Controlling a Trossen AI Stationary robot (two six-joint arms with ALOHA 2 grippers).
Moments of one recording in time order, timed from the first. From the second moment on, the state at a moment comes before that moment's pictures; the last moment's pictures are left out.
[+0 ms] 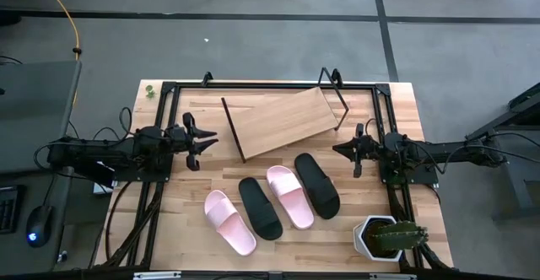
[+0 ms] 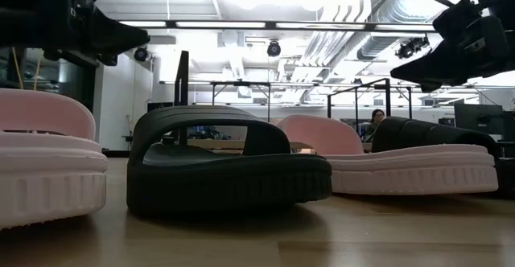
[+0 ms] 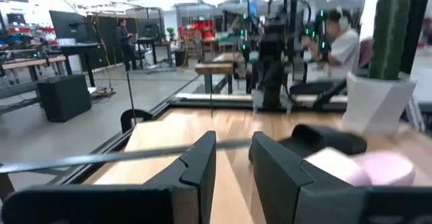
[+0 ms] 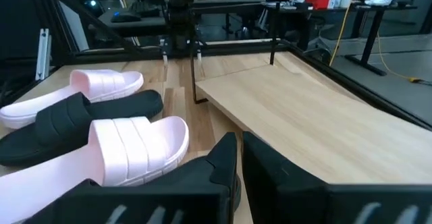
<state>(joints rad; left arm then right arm) 0.19 0.29 0.05 0.27 -0.13 0.06 -0.02 0.29 0.01 0.14 0.12 0.02</state>
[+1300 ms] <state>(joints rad) 0.19 0.97 1.28 -0.47 -0.05 0.08 -0.02 0.70 1.06 -0.44 0.27 -0.14</state>
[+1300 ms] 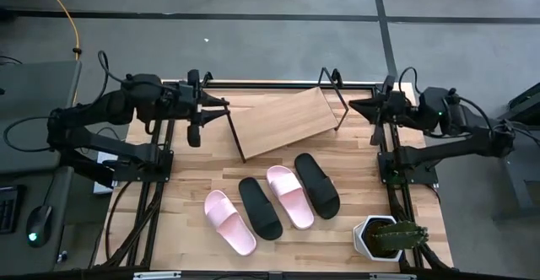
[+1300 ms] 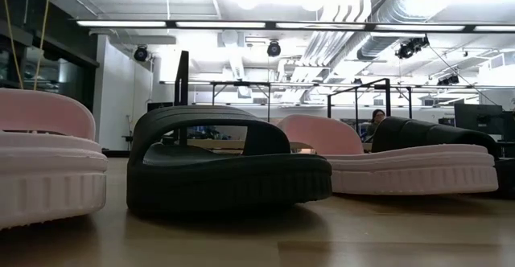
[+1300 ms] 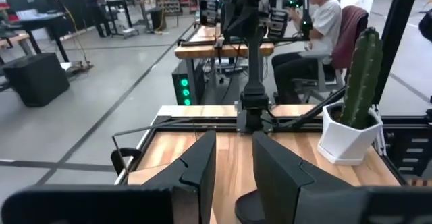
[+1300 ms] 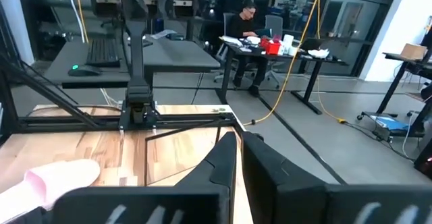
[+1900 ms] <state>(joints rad) 0.19 1.01 1.45 -0.66 0.13 0.05 0.04 0.93 1.39 -0.62 0.27 -0.16</state>
